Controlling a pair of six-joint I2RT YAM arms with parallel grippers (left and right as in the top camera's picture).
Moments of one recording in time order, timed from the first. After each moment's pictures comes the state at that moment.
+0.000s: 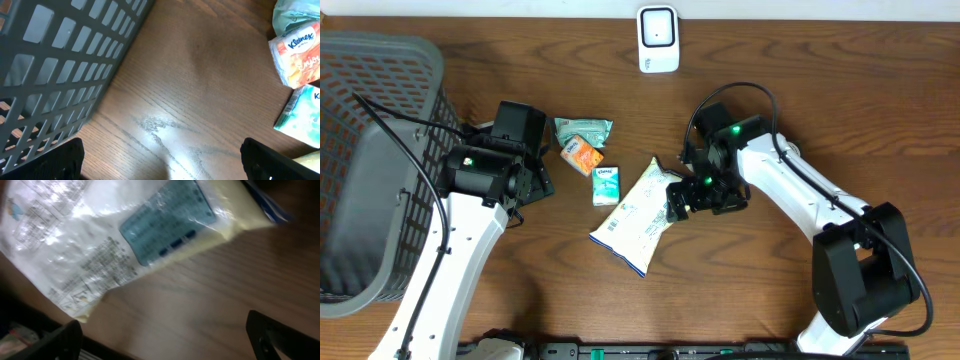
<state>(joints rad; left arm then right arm) -0.22 1.33 1.24 -1.25 -0.39 -0.59 0.44 1.84 1.28 -1.02 -0.40 0.17</state>
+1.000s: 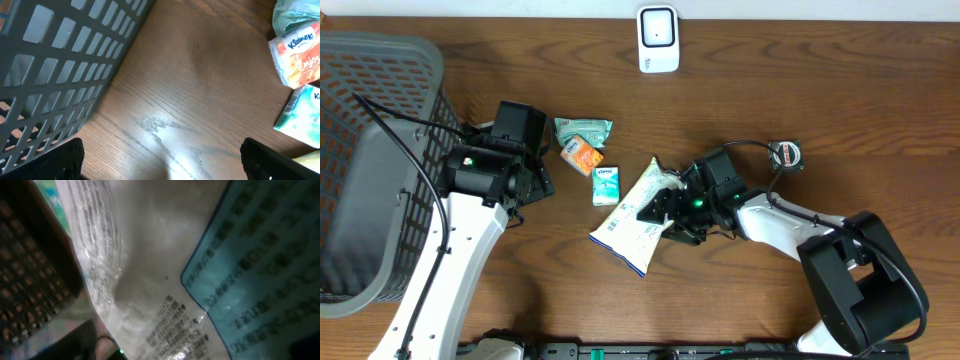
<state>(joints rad) -0.22 1.33 1.24 -1.25 -0.39 -0.59 0.50 1.78 0.78 -0.12 -0.72 0.95</state>
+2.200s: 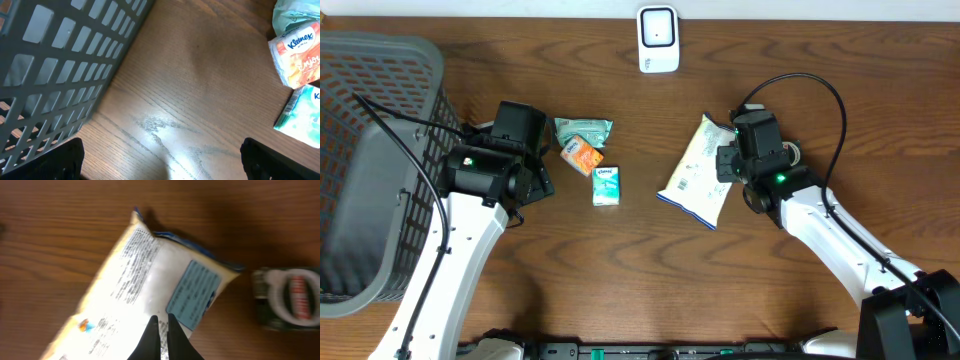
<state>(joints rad) -0.22 1.33 1.24 -1.25 -0.39 -0.59 0.35 1.53 0.91 -0.27 0.15 0.26</state>
